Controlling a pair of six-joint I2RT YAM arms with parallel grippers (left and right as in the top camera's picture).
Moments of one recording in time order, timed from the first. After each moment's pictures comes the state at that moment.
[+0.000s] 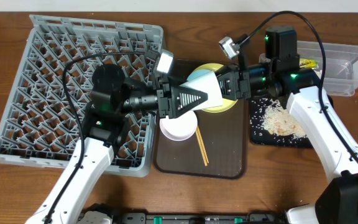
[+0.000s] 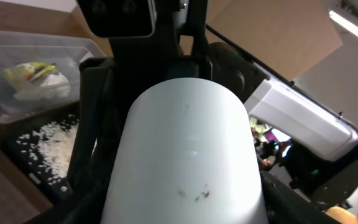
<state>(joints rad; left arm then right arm) -0.30 1.25 0.90 0.32 1.15 -0.80 0.24 1.62 1.31 -0.40 -1.53 0.19</state>
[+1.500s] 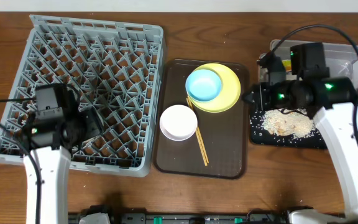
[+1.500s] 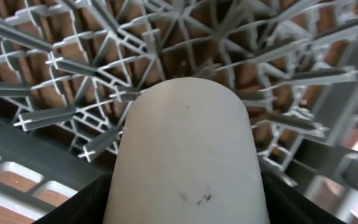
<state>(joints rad) 0.19 1.18 1.03 -1.05 0.01 -0.23 0.13 1.43 1.33 -1.01 -0.46 0.03</state>
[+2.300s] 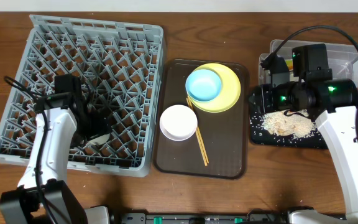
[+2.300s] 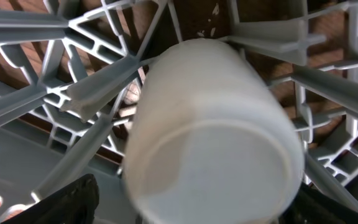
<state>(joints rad) 0.19 1.48 1.03 -1.05 -0.02 -0.22 0.13 1.42 1.33 -1.05 -0.41 0.01</state>
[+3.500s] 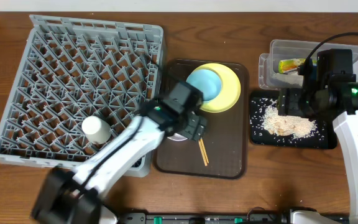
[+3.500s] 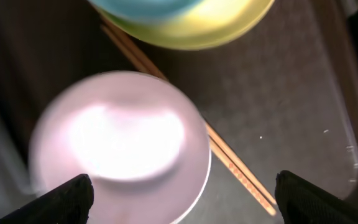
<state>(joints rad) -0.66 1.60 1.10 -0.67 0.06 -0.22 -0.02 1.39 1.33 -1.17 -0.08 0.10</state>
